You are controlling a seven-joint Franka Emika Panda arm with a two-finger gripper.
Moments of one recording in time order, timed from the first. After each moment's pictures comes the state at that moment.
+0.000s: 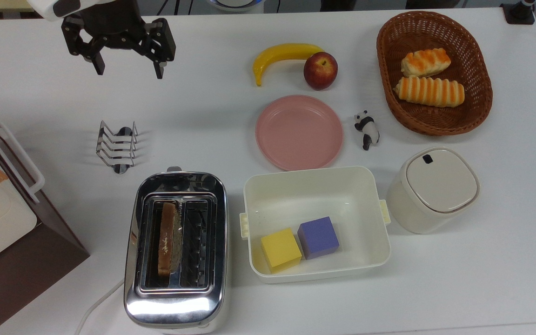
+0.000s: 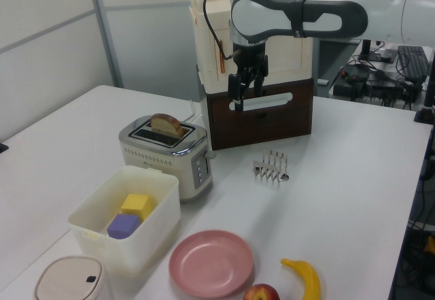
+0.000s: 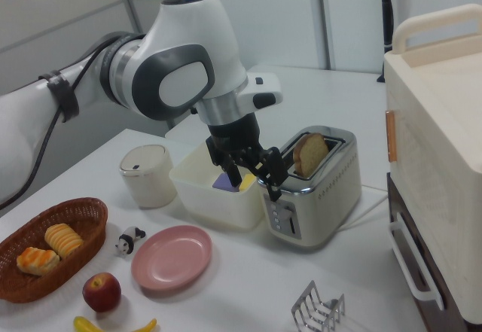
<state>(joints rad) -0.17 0.25 -0.01 -1.36 -0.03 1.70 -0.14</state>
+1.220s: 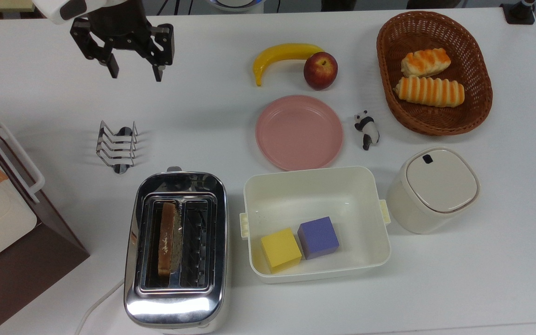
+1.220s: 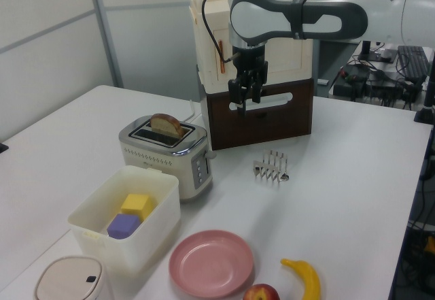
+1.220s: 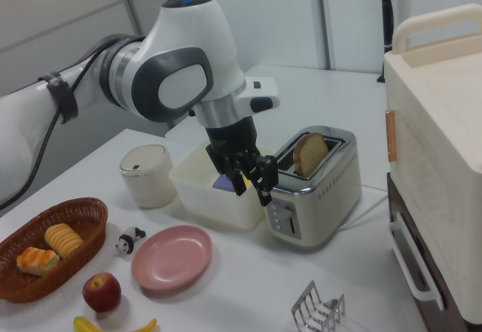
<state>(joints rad) -0.16 0.25 0.00 -1.38 -0.03 1.69 -0.11</state>
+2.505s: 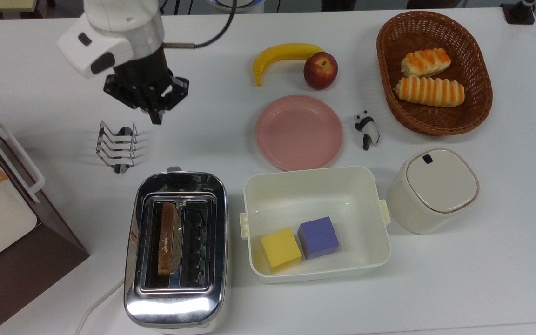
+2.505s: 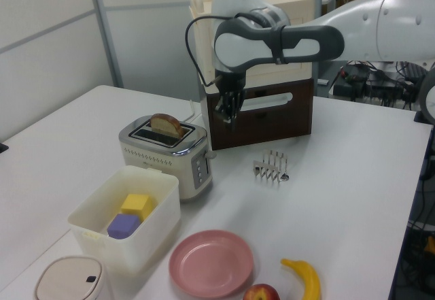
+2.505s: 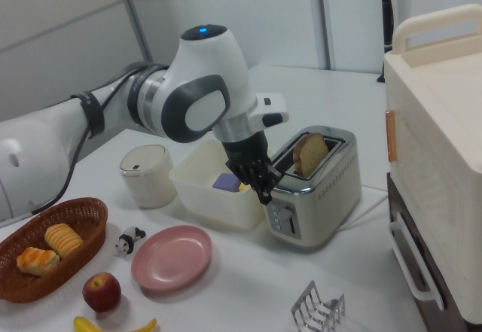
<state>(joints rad) -0.12 0.36 0.00 -1.38 -0.02 1.85 -0.09</state>
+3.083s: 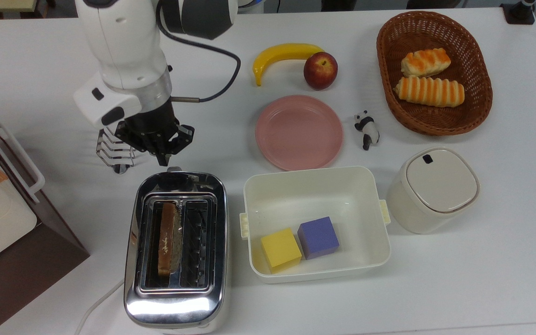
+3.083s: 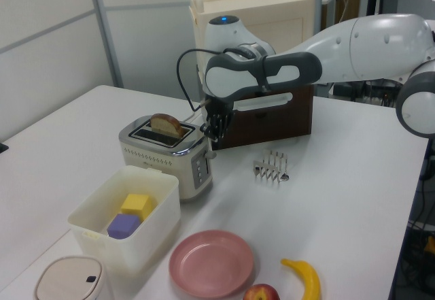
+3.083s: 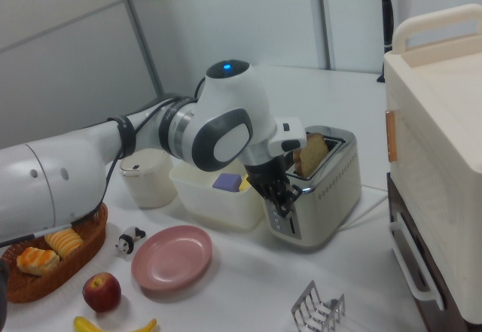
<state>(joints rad) -0.12 0.47 0.00 -1.39 0.00 2.02 -0.04</state>
